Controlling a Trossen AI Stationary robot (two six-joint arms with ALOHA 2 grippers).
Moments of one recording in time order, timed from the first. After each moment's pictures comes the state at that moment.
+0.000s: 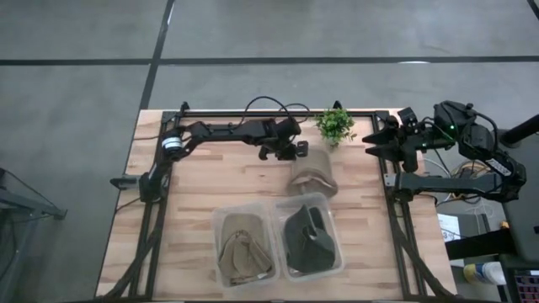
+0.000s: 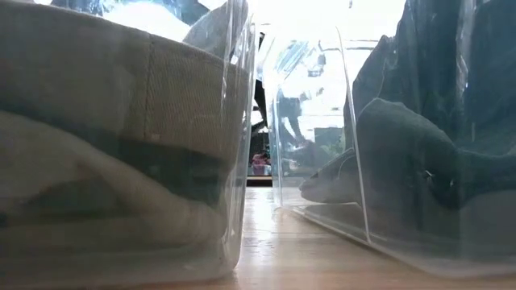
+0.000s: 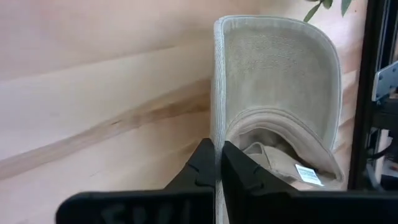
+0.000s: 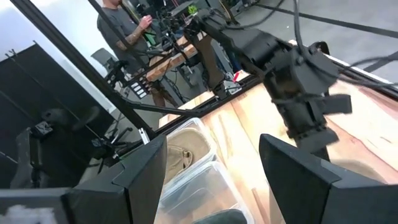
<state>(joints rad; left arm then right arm) 0.29 2.11 1.75 -0.57 0.17 -1.16 -0.31 0.65 1.16 -0.72 -0.33 0.52</state>
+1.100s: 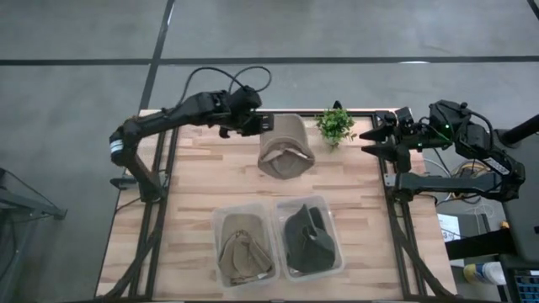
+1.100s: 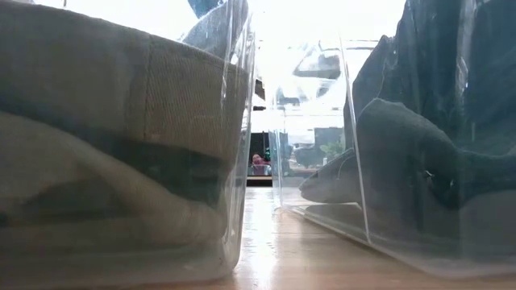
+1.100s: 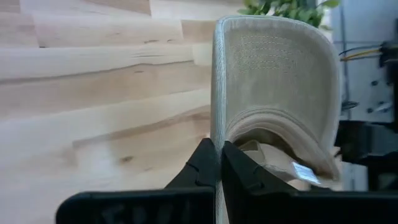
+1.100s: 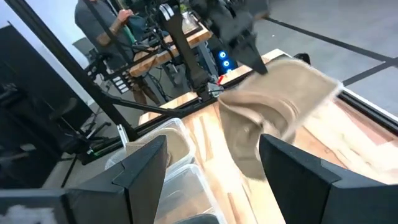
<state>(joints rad) 0.33 1.63 1.75 -0.97 -0.04 -1.14 -0.31 0.68 1.16 -0.72 -0.28 0.42</state>
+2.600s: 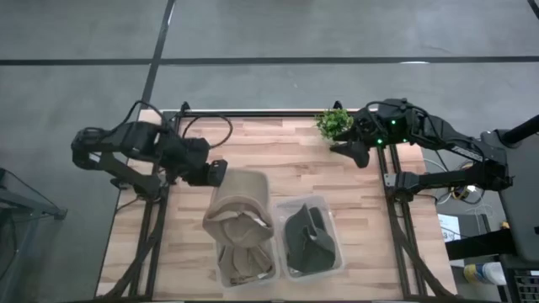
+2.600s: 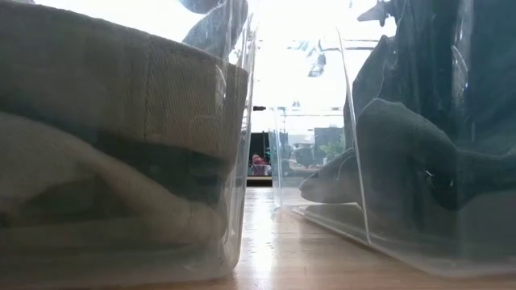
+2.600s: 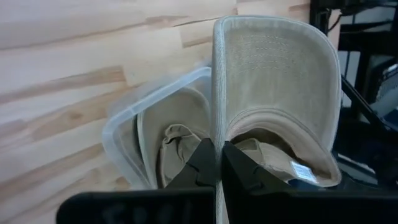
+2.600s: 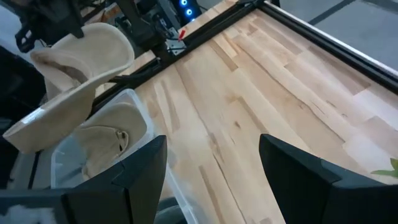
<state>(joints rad) -0.18 1.30 1.75 -1.36 0.00 -1.57 -0.31 0.94 1.16 -0.72 -0.21 0.44</state>
